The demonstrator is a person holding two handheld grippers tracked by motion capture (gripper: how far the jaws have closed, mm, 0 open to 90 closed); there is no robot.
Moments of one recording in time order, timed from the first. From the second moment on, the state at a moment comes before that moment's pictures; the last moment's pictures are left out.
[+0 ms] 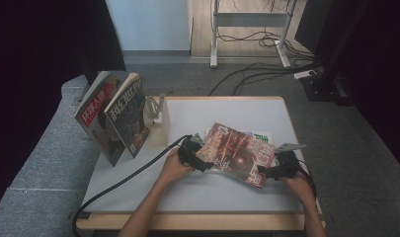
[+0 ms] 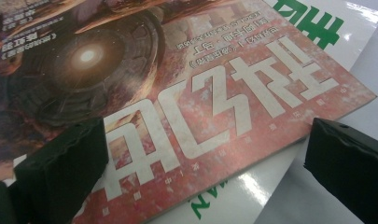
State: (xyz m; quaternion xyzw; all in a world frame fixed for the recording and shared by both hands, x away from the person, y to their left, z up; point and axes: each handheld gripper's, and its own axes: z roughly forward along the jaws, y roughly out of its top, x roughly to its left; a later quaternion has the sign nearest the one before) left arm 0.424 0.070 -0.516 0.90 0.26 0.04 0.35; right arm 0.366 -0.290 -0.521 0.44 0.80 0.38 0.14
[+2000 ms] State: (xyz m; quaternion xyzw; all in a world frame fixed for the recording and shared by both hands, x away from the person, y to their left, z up) left arm 0.402 0.085 -0.494 0.89 0.25 0.02 0.38; right arm 0.397 -0.281 -0.509 0.43 0.80 0.38 0.17
